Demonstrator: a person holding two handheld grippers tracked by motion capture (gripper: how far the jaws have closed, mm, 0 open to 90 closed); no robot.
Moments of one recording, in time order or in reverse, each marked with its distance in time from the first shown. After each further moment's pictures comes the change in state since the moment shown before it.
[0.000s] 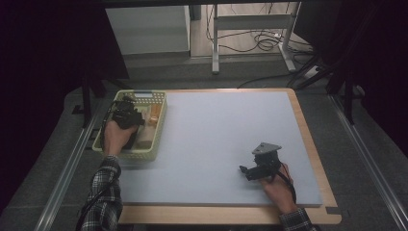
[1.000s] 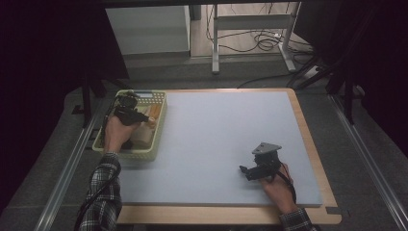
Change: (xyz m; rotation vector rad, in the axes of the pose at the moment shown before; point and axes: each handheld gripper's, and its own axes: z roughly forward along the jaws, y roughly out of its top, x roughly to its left) left arm -0.012 0.012 -0.015 -0.008 0.093 0.051; right arm 0.000 0.000 0.000 0.001 0.002 0.001
